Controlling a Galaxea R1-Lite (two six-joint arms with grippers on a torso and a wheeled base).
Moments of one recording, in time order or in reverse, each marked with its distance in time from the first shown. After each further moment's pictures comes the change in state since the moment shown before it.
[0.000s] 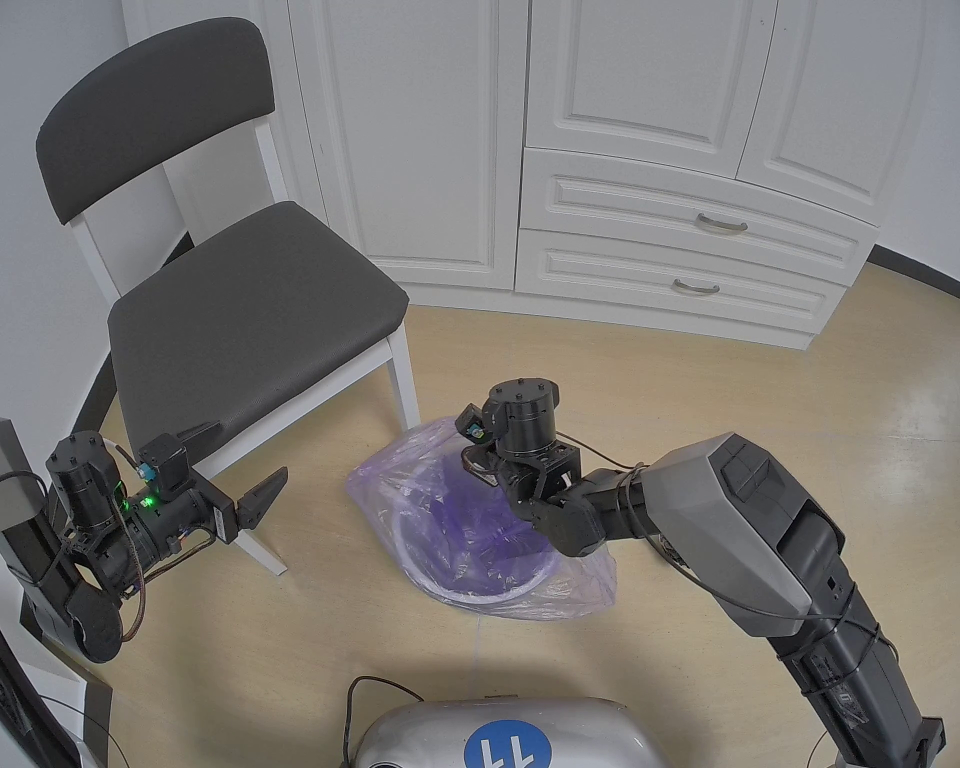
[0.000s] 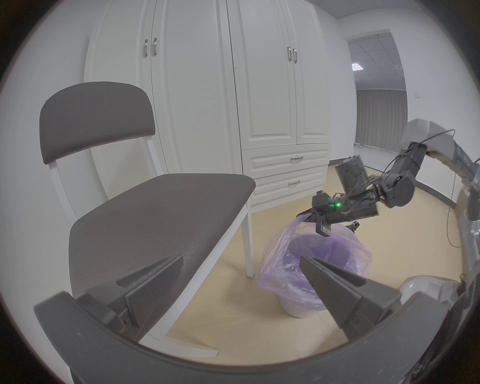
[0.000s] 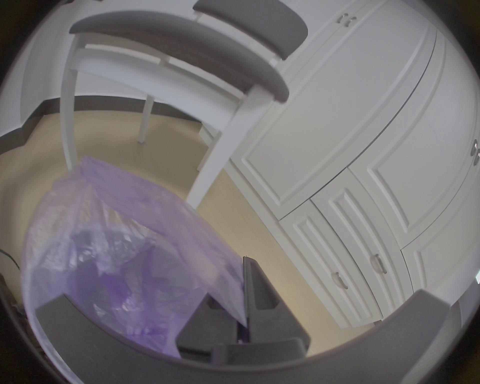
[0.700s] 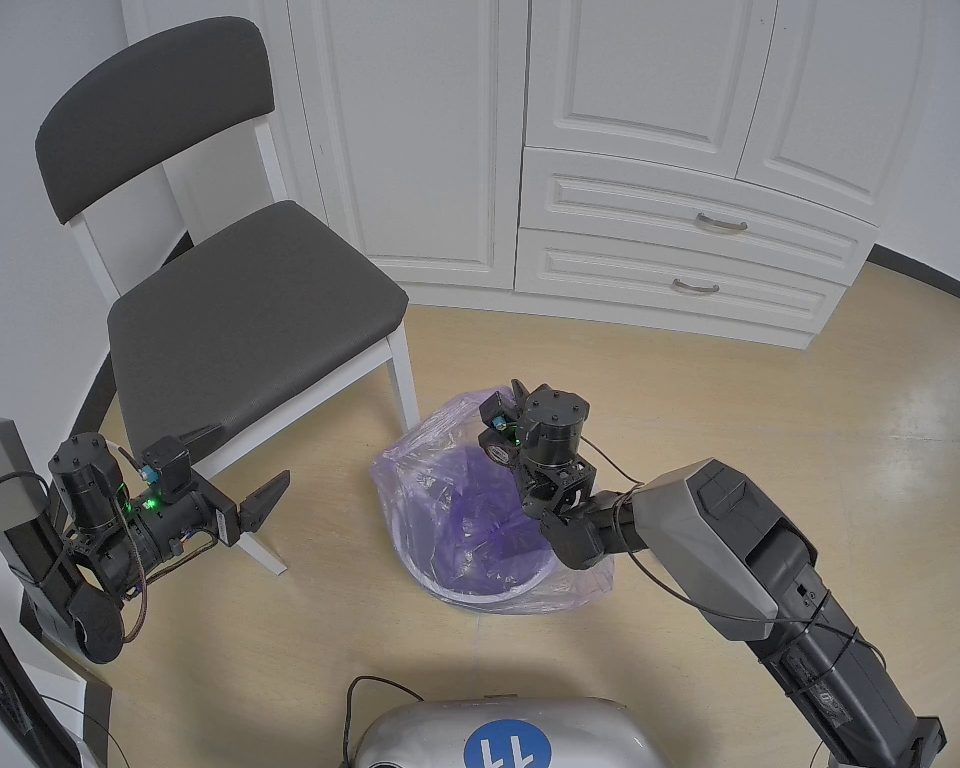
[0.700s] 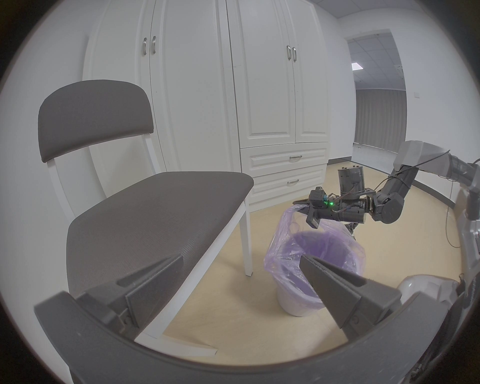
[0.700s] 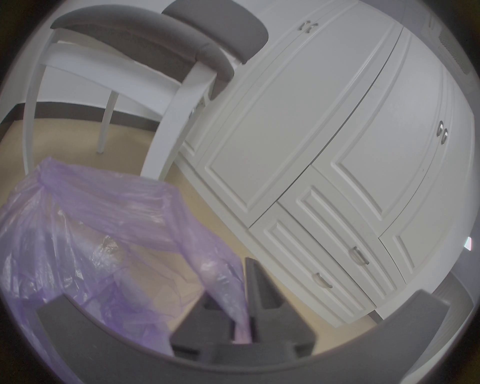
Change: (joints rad) left arm -0.005 0.007 0.002 0.000 0.000 0.002; right arm -0.056 0.135 -0.078 -0.351 -0.006 -0.040
